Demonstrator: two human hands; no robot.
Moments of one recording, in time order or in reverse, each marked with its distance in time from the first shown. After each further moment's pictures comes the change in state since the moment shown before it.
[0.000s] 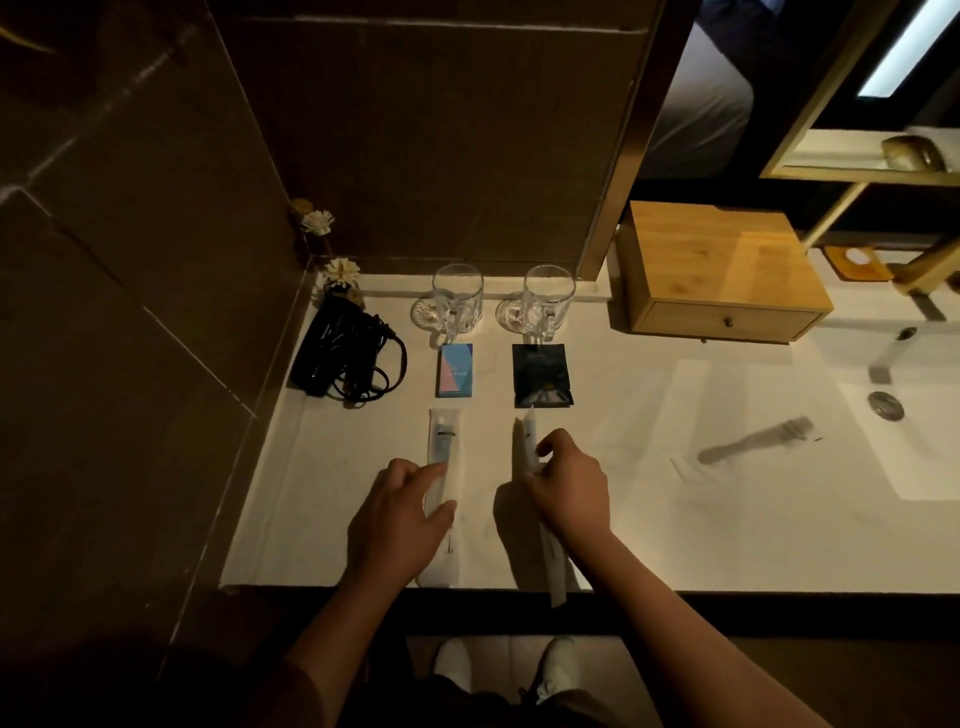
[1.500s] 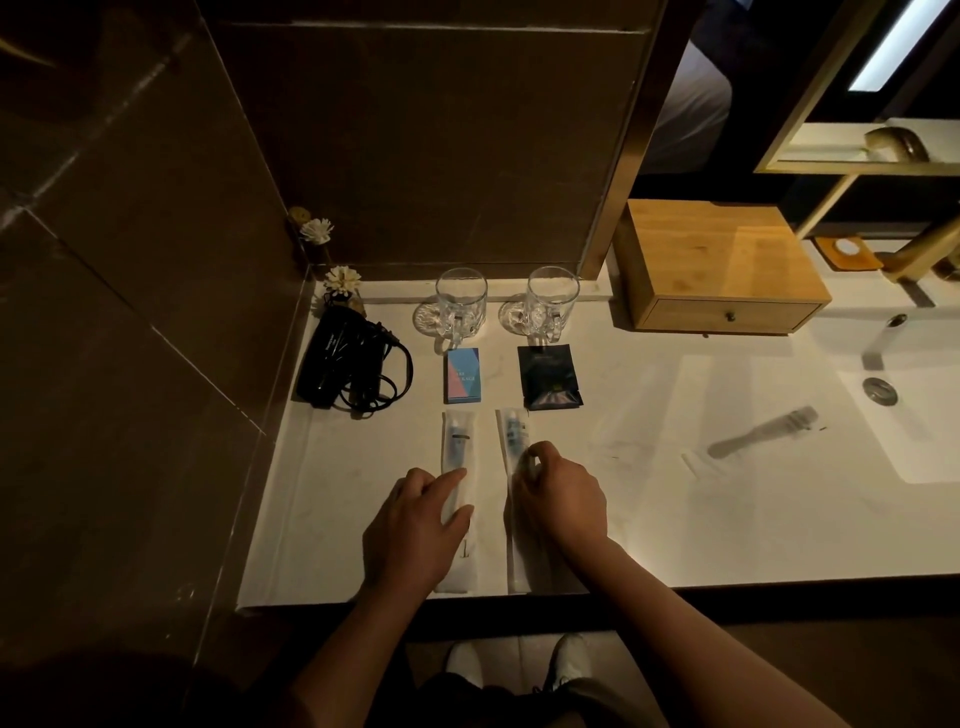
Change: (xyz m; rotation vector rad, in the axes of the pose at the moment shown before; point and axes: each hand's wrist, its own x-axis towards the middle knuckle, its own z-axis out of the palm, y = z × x) left_hand 0.001 0.002 -0.003 0.089 0.023 0.043; right_hand -0.002 -0.012 0.018 -0.176 -0.058 -0.063
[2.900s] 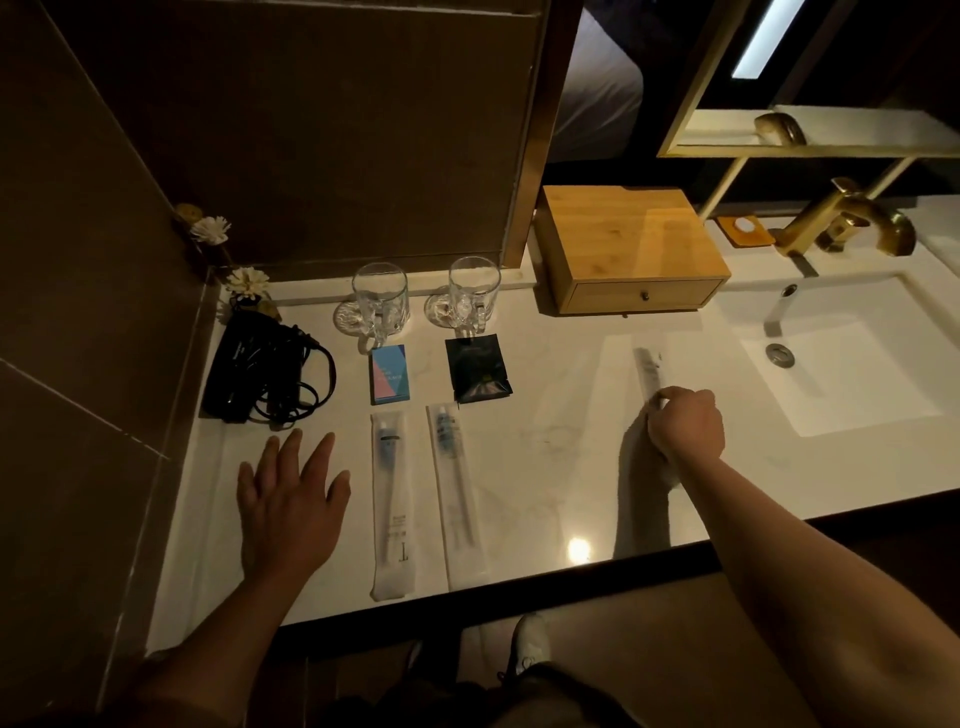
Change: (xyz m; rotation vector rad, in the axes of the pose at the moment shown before) left_hand 0.051 -0.065 0.004 0.323 0.099 0.055; right_hand 0.057 0.176 -0.114 -0.124 0.355 0.535
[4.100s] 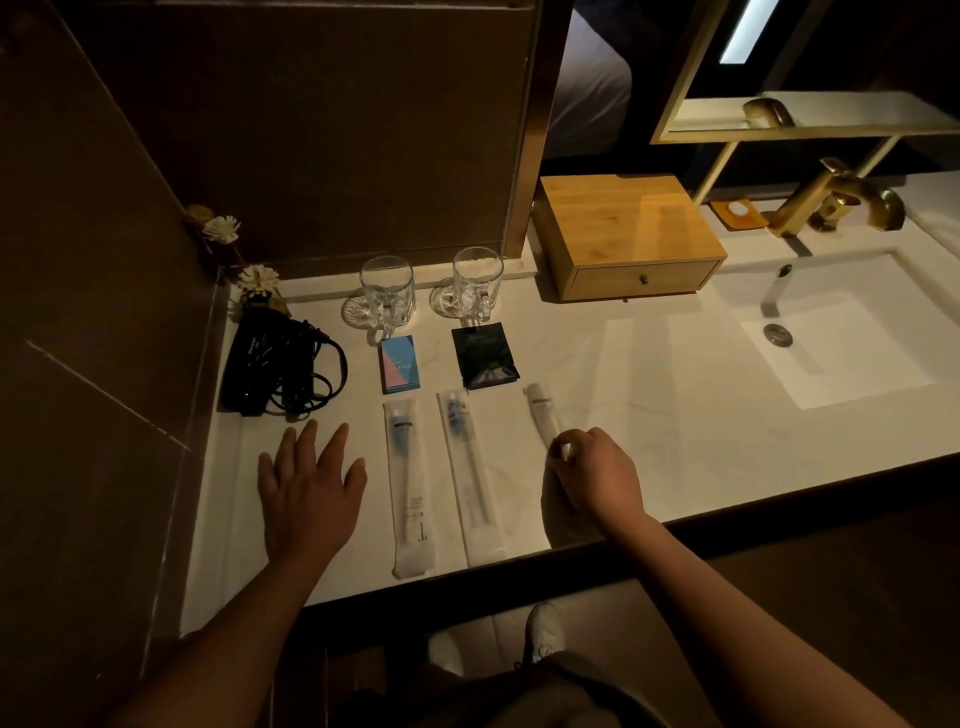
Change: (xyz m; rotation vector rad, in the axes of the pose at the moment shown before) left_hand -0.001 -0.004 0.000 -0.003 -0.006 0.009; right_hand -0.139 -0.040 0.028 0.097 -0.170 -0.401
